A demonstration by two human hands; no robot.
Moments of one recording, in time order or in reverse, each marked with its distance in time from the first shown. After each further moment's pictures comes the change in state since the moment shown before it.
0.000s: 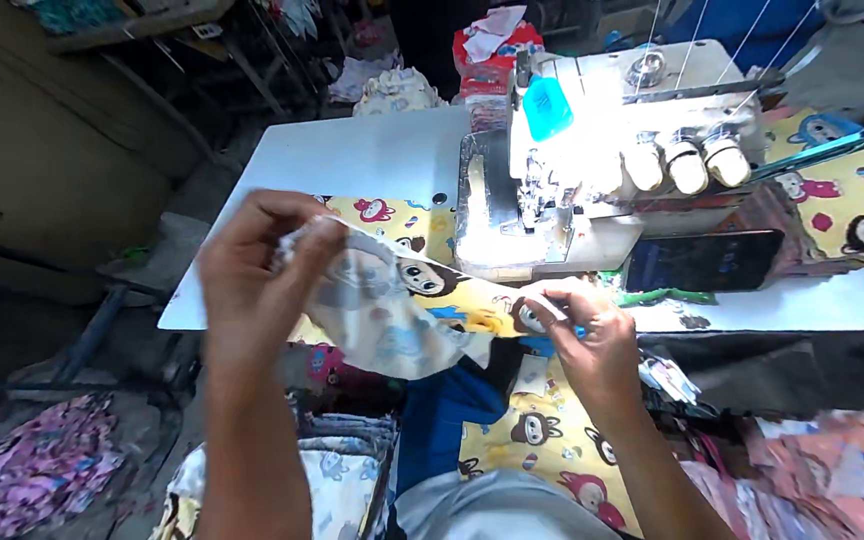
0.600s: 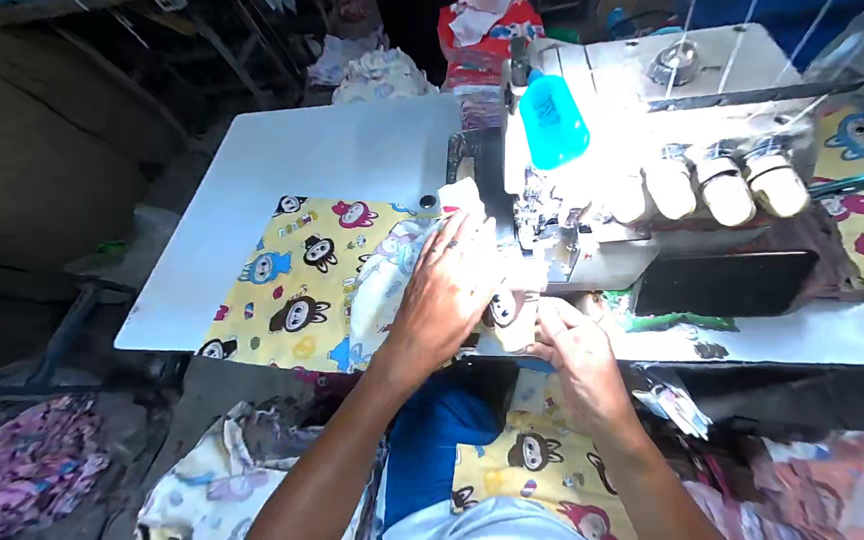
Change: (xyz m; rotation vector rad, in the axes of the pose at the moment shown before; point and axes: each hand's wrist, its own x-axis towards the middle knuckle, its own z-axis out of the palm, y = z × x) left_hand 0.008 -0.032 0.149 0.402 -0.389 -0.011; right_hand 0.004 0.042 0.013 0.680 -0.054 0.613
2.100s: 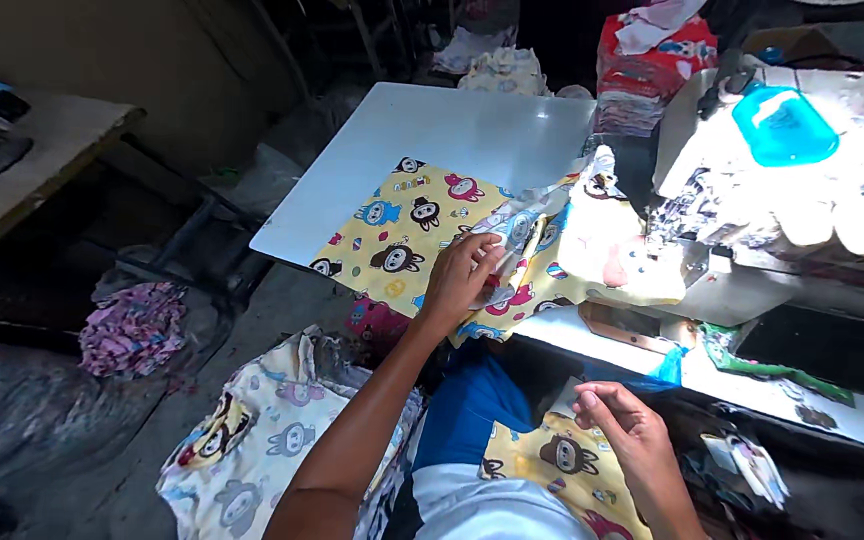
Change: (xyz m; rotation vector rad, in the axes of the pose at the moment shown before) left_hand -0.071 -0.056 -0.019 -0.315 0.199 -0.466; right_hand -0.067 0.043 -0.021 -0.330 -0.174 0.028
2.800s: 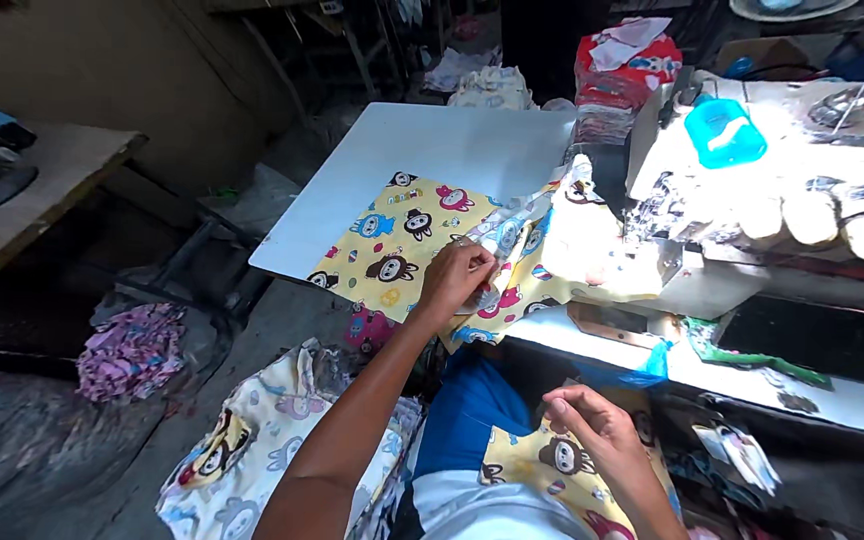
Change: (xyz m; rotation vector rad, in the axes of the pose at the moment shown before) left_hand 0.034 -0.019 0.006 0.117 -0.143 -0.044; right_hand -0.007 -0.003 0.014 0.022 -0.113 0.004
